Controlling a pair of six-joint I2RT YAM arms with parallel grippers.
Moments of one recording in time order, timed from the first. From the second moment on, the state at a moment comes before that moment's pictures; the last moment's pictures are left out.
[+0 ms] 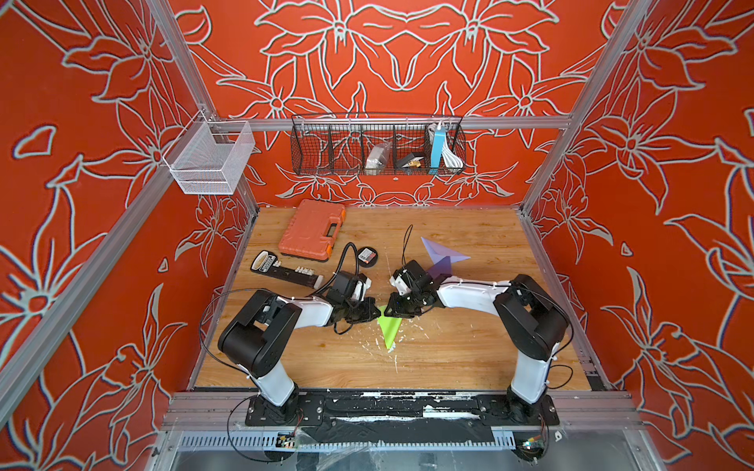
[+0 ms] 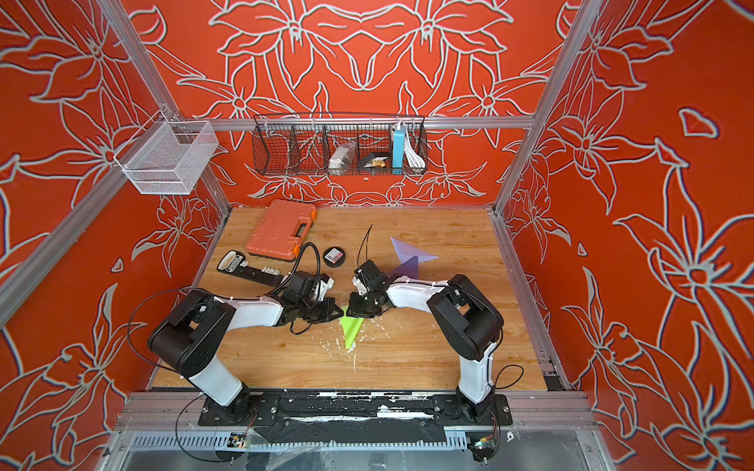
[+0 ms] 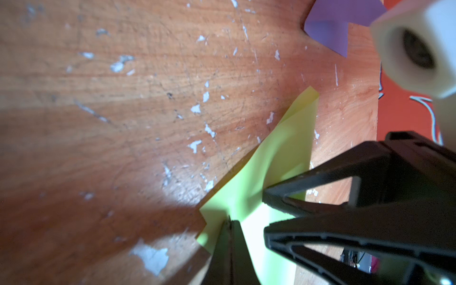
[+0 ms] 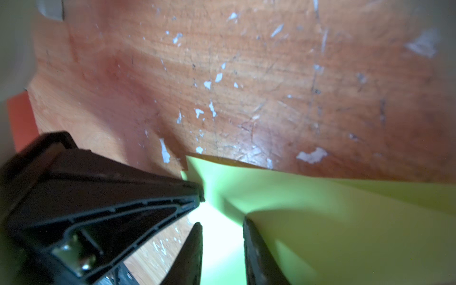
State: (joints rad) left arm -0.44 1.66 0.64 0.10 0.52 -0.60; right arm 0.77 1.86 1.08 -0.33 -0.41 0.64
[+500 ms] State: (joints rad) left arm -0.44 1.68 0.67 0.08 0.52 -0.60; right arm 0.77 1.86 1.12 -0.46 -0.40 0.53
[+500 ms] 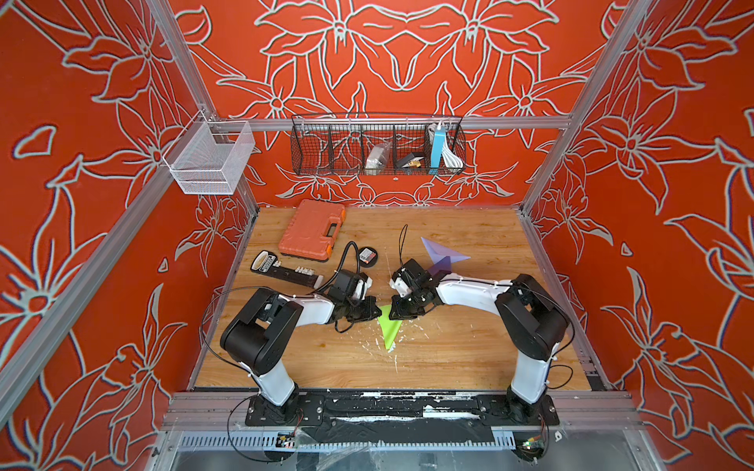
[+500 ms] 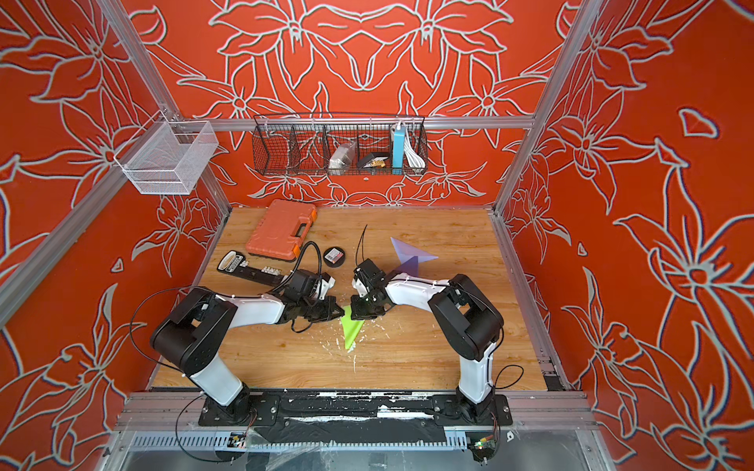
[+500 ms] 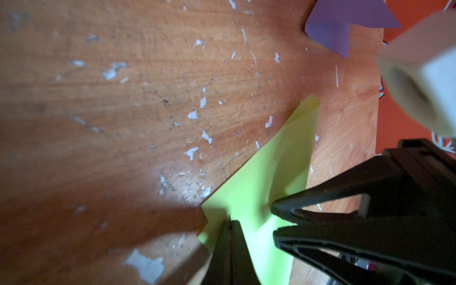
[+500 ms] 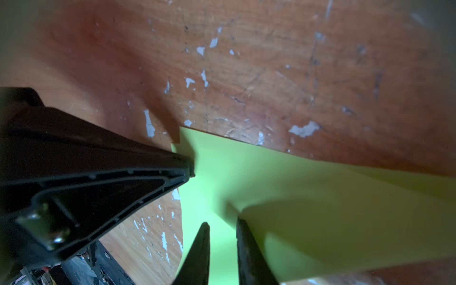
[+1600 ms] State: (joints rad) left arm -0.44 1.67 0.71 0.00 0.52 -0.59; right arm 0.77 1.86 1.12 -0.46 -0.39 0.53
